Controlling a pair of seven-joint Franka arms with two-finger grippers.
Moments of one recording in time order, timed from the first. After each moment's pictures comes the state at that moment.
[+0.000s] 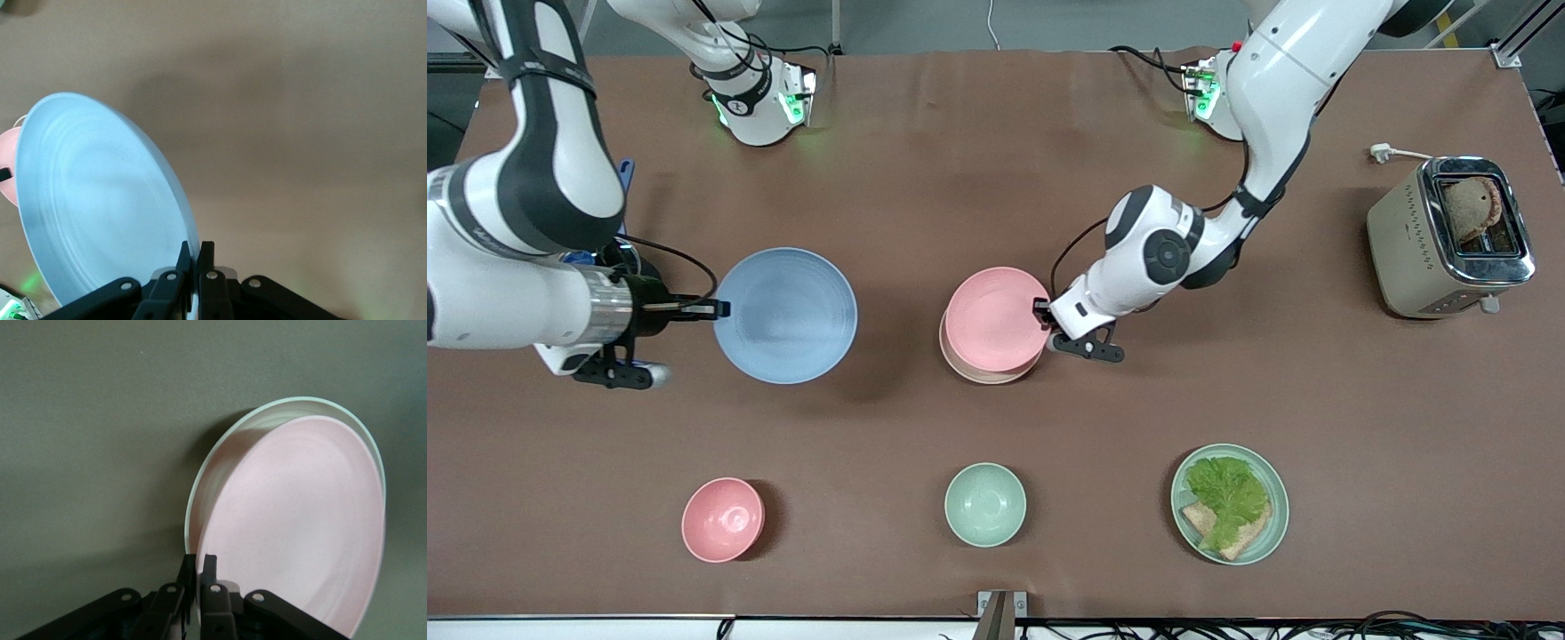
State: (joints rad) left arm -0.24 0.62 -0.45 -1.88 -0.14 2.60 -0.36; right arm 0.03 0.35 0.09 -1.53 0.27 1.58 0.21
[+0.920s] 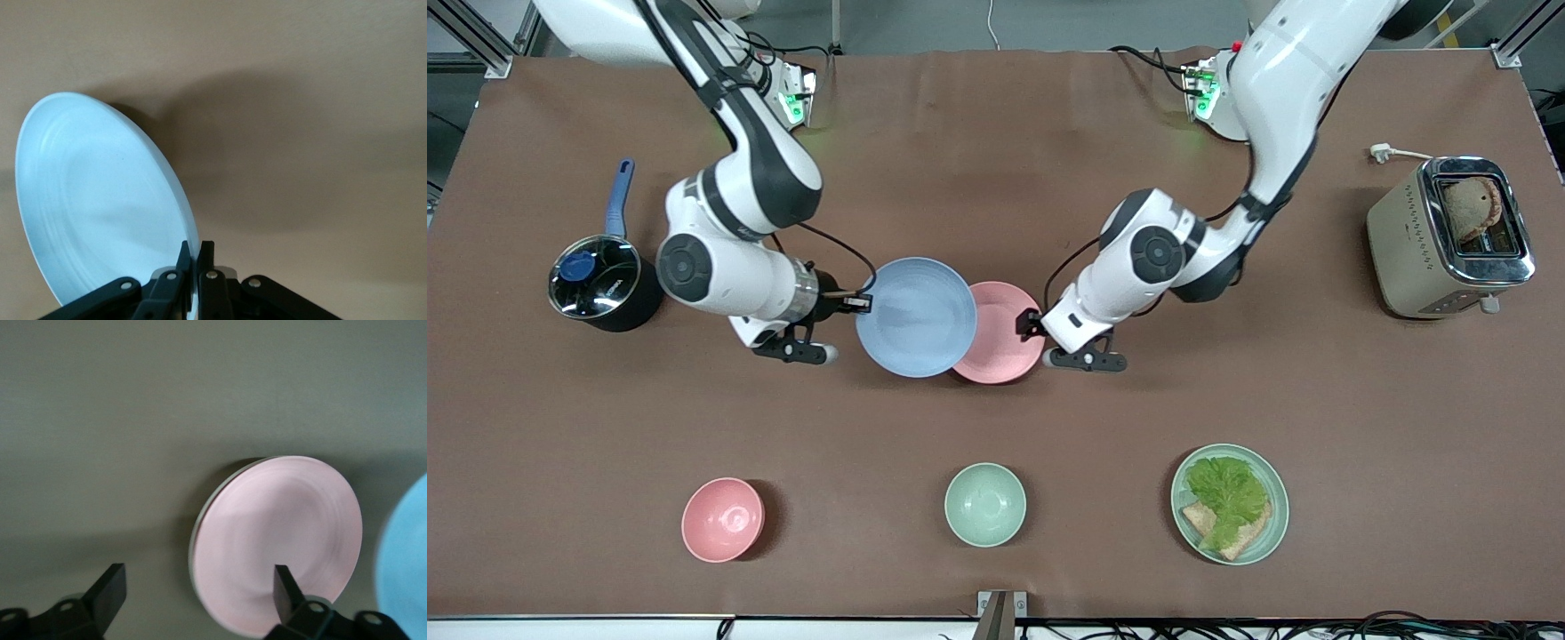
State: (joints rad) left arm -0.19 0.51 -0.45 -1.76 -0.05 2.33 -0.52; right arm 0.11 0.35 0.35 -1.87 0.27 2.12 0.47
